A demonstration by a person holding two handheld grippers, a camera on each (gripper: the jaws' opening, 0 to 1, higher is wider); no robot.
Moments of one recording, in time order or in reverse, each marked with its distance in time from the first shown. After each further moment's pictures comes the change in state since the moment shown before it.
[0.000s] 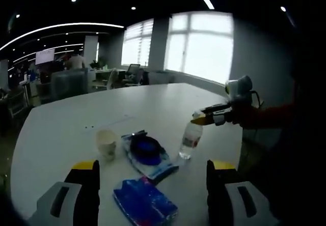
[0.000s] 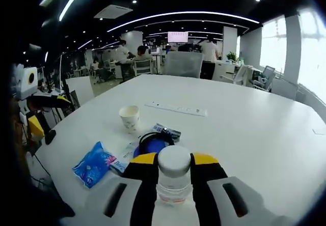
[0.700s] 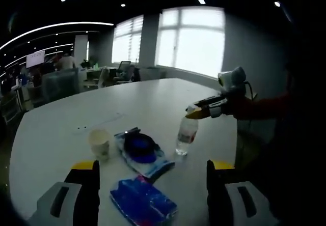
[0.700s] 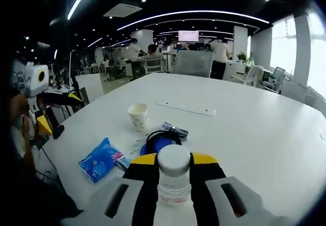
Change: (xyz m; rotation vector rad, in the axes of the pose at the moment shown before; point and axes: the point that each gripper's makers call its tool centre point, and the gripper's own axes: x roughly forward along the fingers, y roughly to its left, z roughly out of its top) left arm 0.007 -0.011 -0.001 0.055 0.031 -0.067; right arm -0.006 0.007 0.004 -0.015 -0.004 0.104
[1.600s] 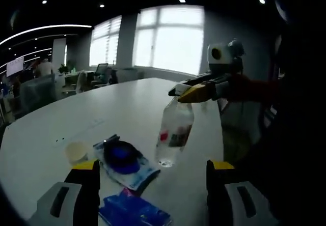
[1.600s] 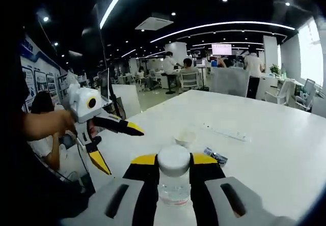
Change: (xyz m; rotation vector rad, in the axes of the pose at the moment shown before) left arm 0.031 -0.027 0.013 0.089 -0.005 -0.204; right arm -0.038 0.087 0.079 -0.061 -0.123 0.333
